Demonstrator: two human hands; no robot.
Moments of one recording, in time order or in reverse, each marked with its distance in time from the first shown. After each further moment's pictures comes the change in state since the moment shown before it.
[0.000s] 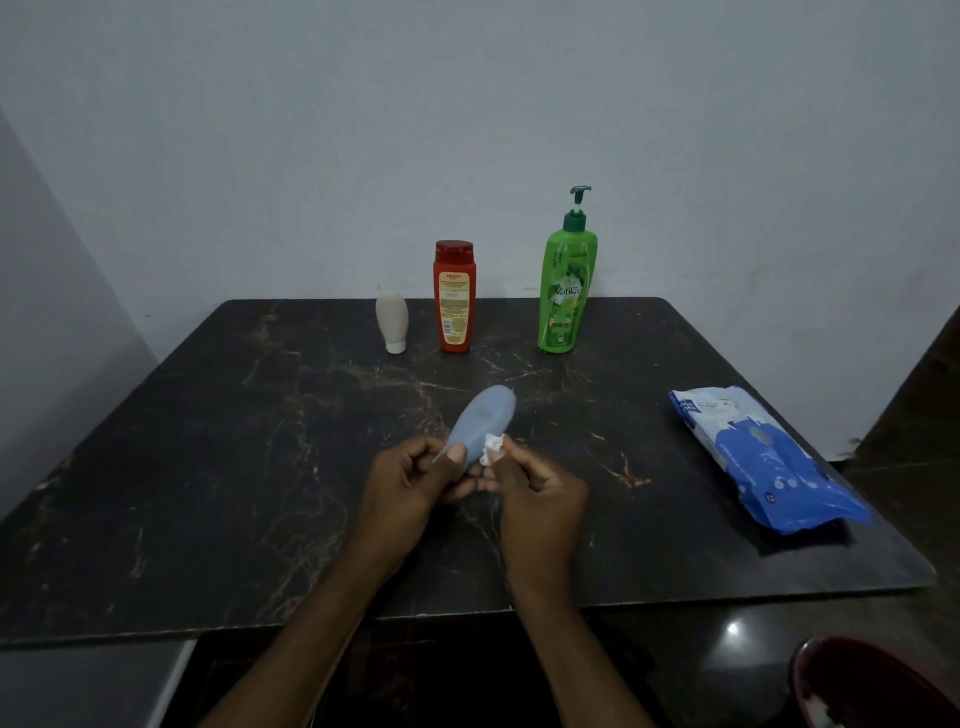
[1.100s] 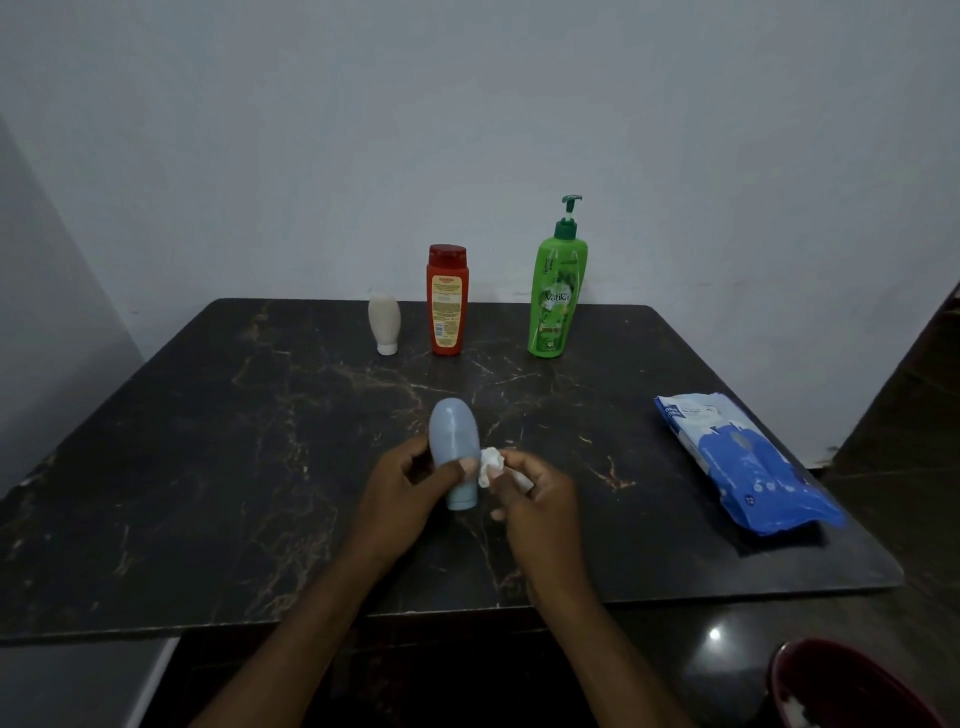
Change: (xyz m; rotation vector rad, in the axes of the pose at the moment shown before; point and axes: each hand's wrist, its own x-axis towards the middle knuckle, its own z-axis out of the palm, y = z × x) left_hand 0.002 -0.003 0.000 0.190 -0.023 -0.031; right_hand 0.002 -0.013 -0.023 -0.143 -0.241 0.057
